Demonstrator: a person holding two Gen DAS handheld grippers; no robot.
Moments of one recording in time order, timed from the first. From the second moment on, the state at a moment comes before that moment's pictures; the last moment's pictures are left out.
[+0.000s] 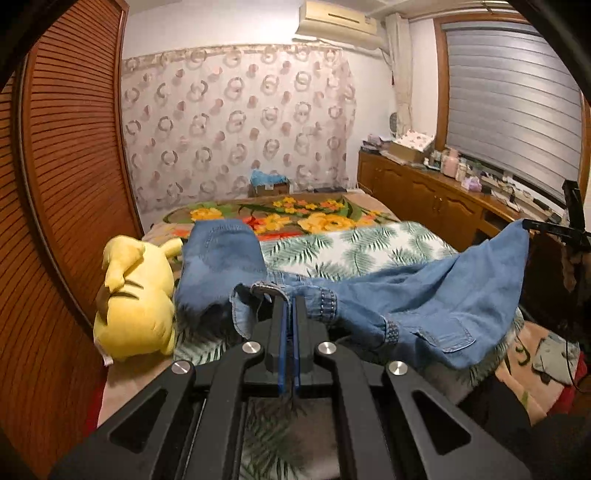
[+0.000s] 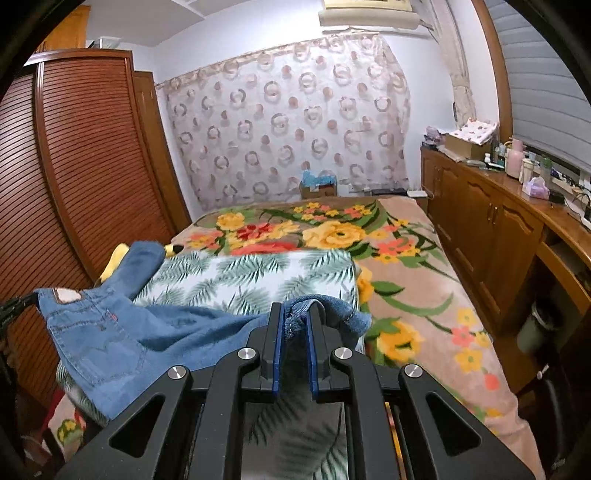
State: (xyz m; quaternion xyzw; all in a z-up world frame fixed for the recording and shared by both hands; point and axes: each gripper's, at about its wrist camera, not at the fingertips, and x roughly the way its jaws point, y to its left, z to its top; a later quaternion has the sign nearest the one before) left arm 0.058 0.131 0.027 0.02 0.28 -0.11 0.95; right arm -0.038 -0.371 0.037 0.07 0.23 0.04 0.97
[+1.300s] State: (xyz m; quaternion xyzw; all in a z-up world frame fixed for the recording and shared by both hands) left arm 0.082 0.088 -0.070 -0.01 0.36 -0.13 0.93; right arm -0.016 -0.348 -0.032 0.08 0.28 0.06 0.95
